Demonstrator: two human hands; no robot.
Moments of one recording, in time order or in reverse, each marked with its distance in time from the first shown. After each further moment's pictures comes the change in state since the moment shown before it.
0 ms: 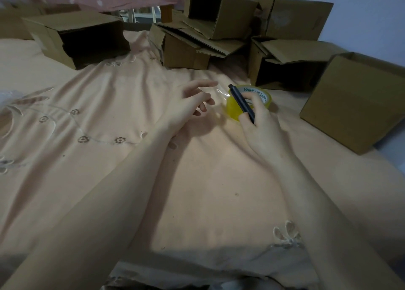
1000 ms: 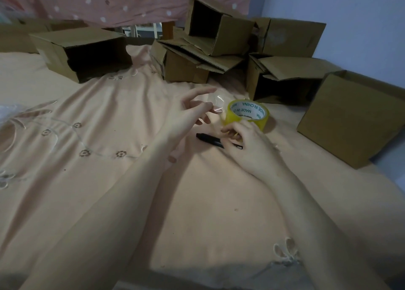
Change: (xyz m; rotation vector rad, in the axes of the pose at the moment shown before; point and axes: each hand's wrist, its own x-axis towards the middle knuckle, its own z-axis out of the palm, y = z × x) left_hand -0.008 0.014 0.000 -0.082 0.005 0.050; right_hand 0.003 0.004 0.010 -0.187 -0.094 -0.248
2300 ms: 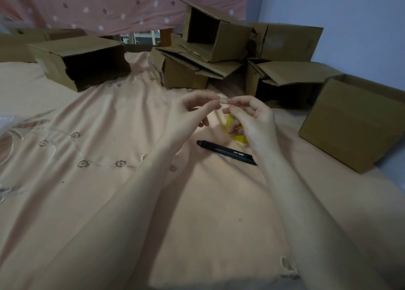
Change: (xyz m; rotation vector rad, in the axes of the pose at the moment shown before) left_hand 0.012 0.001 0.003 0.037 0.081 0.165; right_hand 0.037 -0.018 -0.007 0.836 0.318 0.288
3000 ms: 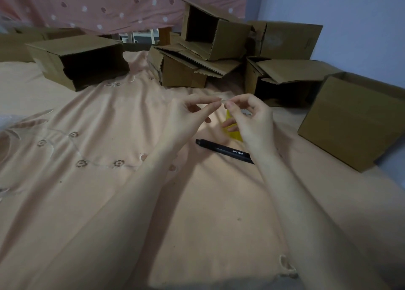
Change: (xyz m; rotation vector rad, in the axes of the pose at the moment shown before) left_hand -0.001 -0.004 0.002 0.168 0.035 0.050; right_hand 0.002 0.006 0.003 -0.111 0.042 -0.111
